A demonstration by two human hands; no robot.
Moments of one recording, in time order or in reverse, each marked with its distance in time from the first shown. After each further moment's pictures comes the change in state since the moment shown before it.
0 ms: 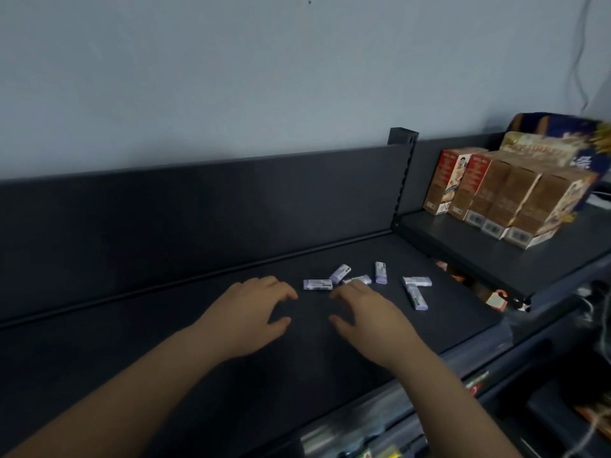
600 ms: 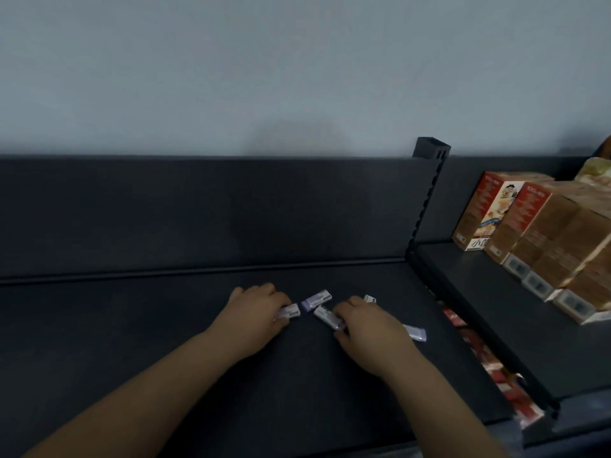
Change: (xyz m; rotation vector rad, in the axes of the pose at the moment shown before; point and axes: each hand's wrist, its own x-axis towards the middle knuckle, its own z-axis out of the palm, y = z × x) left_hand 0.094 0.039 0.061 0.098 -0.027 -0.372; right_hand 0.074 0.107 -0.013 -0.158 -0.272 -0.163
